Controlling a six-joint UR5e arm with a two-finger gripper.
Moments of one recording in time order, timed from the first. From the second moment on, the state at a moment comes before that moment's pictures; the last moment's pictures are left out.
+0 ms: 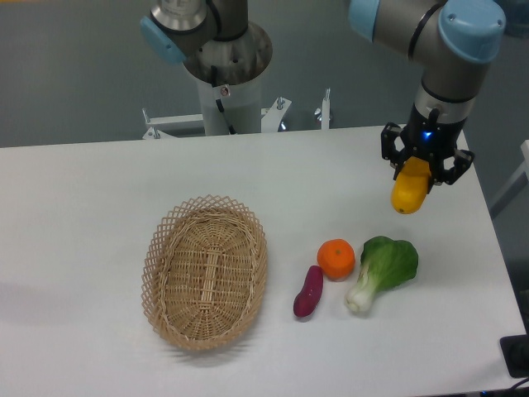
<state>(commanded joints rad) 2.79 -1.82 -1.53 -1.25 1.48 1.35</state>
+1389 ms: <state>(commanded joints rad) 2.92 -1.84 -1.83 -0.99 1.57 1.86</state>
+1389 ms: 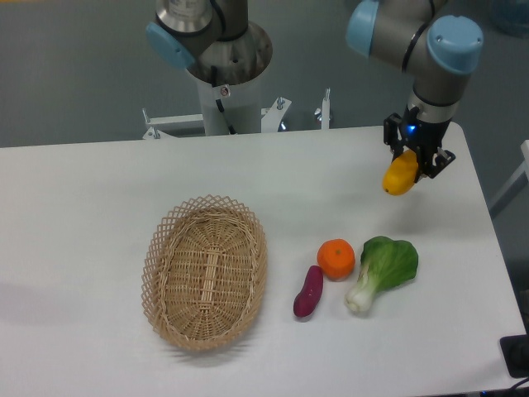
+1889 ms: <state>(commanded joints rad) 2.94 -1.88 -1.93 -0.87 1.57 1.84</state>
